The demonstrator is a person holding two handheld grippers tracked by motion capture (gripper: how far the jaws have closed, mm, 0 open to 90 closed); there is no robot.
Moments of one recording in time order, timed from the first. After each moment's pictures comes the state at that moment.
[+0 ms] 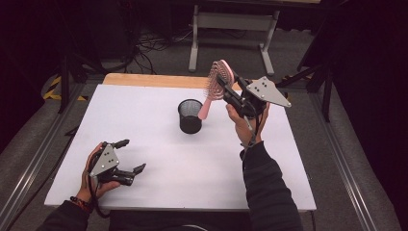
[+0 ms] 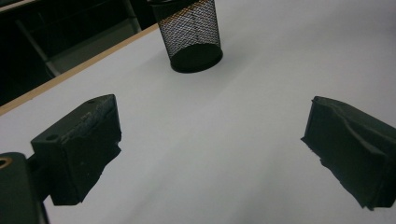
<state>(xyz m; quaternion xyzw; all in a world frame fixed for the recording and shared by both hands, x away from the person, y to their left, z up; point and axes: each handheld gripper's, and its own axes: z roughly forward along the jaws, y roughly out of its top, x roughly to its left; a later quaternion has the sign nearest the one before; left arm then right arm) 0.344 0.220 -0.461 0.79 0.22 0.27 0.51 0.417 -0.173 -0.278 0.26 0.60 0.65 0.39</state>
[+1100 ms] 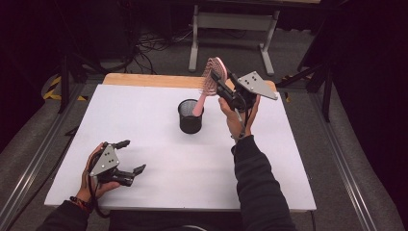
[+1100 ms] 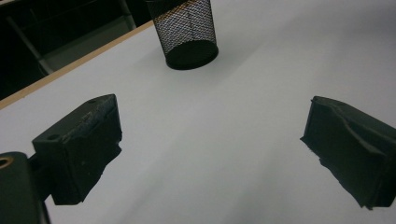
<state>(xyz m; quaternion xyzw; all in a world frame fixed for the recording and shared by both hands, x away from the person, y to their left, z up) 0.345 0.221 -0.462 0.79 0.21 0.26 0.51 0.448 -0.159 -0.292 0.29 0.59 0.65 0.38</state>
